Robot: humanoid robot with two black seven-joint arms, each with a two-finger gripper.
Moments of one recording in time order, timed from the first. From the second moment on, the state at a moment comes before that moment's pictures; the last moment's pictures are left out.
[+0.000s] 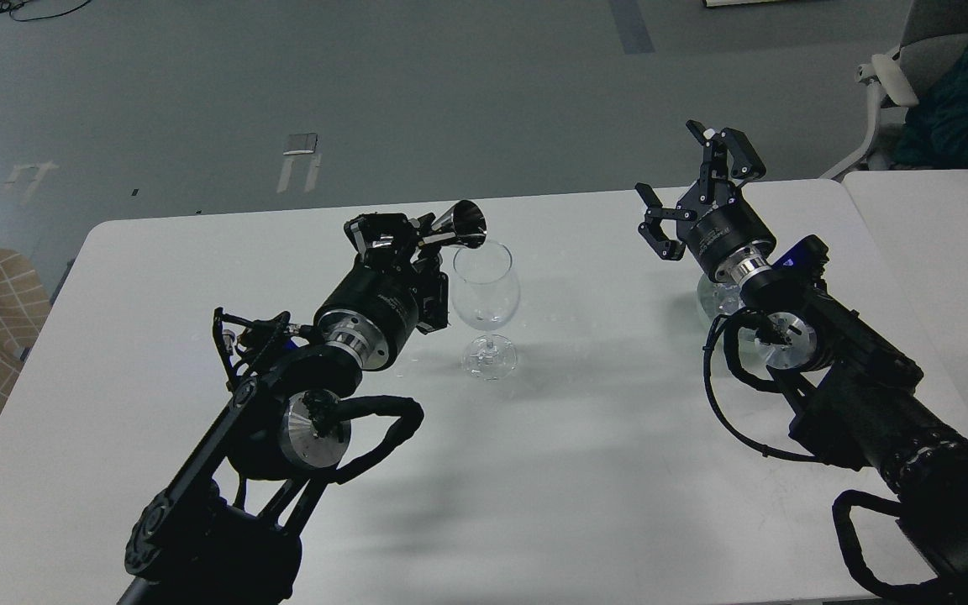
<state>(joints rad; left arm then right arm) -0.25 -0.02 -1.08 -1.71 0.73 0.49 0.25 0.72 0.00 1.09 0.45 -0.53 0.44 0.36</state>
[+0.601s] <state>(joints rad) -0.24 -0.01 -1.03 -1.70 0.92 0.49 0.24 0.72 0.00 1.09 0.45 -0.53 0.44 0.36</state>
